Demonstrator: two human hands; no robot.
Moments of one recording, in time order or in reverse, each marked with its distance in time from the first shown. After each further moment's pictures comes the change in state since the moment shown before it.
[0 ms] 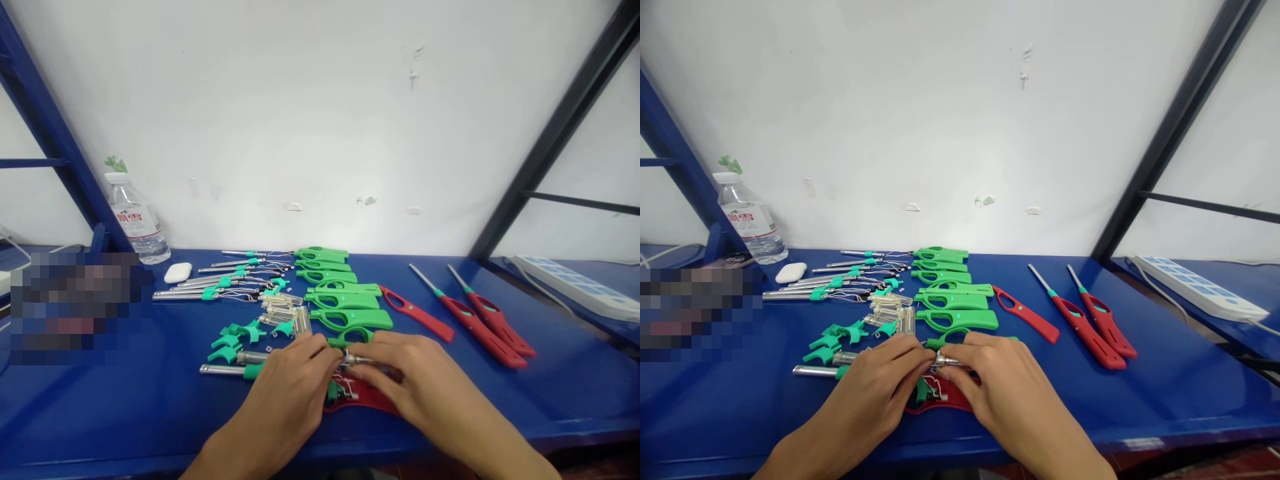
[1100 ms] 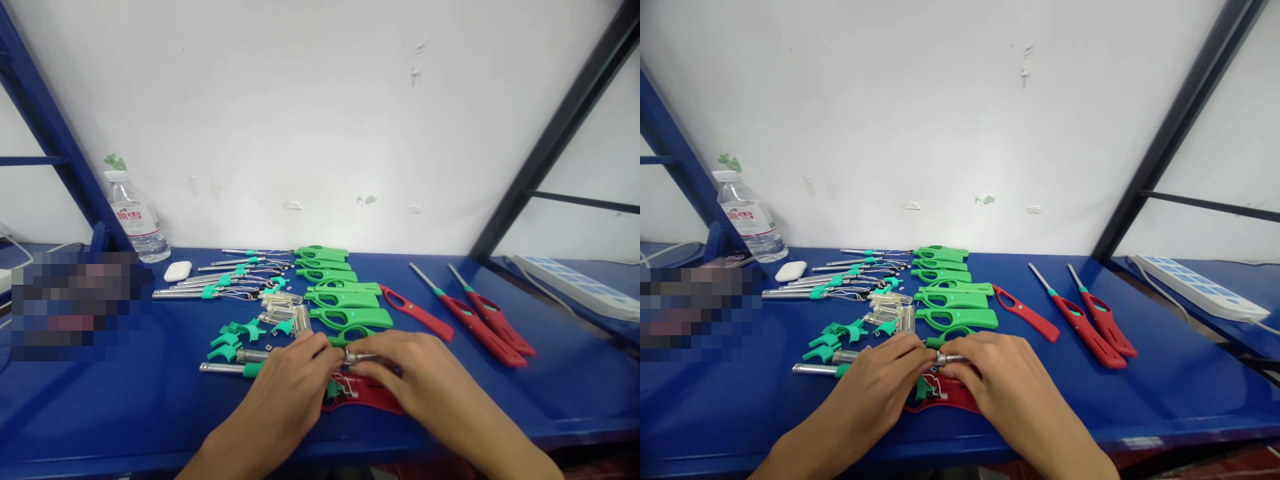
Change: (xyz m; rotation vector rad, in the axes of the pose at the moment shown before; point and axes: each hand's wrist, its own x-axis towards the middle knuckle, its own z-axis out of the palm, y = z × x) left_hand 0.000 -0.003 0.002 0.031 -0.009 0.030; right_hand 0.003 0.005 0.002 0.038 0.038 -0.023
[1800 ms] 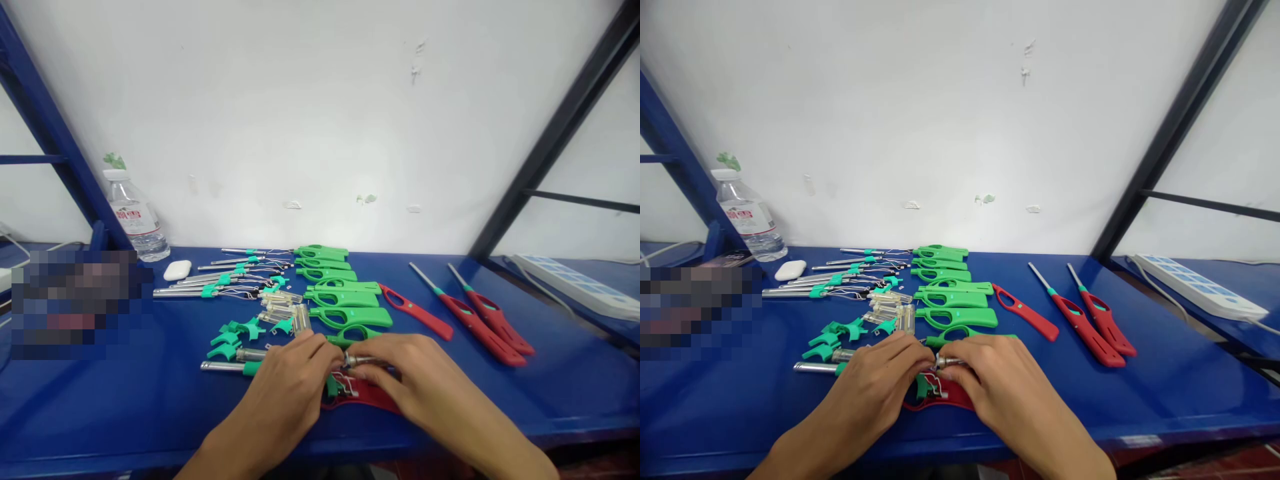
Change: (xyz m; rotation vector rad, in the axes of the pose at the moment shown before) left_hand -0.002 0.000 0.000 -0.024 0.114 0.051; right_hand -0.002 -0.001 0.000 0.020 -0.042 -0.026
